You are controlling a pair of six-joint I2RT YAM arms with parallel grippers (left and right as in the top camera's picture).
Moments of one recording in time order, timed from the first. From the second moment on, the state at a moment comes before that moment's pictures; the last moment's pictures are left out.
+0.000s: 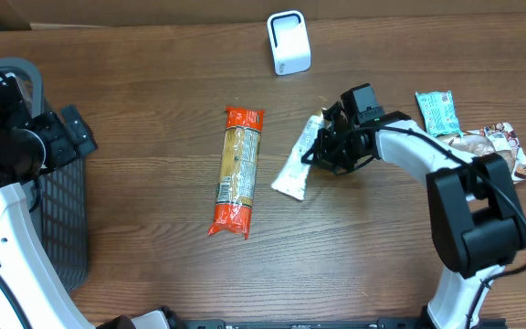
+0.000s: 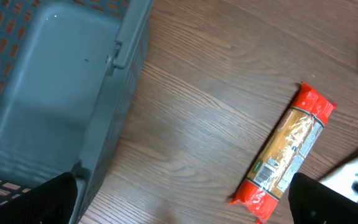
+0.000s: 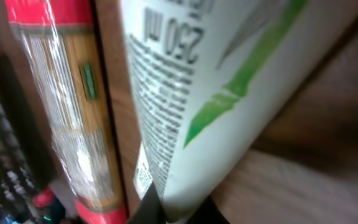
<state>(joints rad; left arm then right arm) 0.40 1.45 1.97 -1.58 0.03 -0.13 0.32 1.99 1.24 -0.51 -0.64 0.48</state>
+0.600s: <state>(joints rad) 0.40 1.45 1.97 -1.58 0.03 -0.13 0.35 1.93 1.32 -0.77 -0.41 -0.03</state>
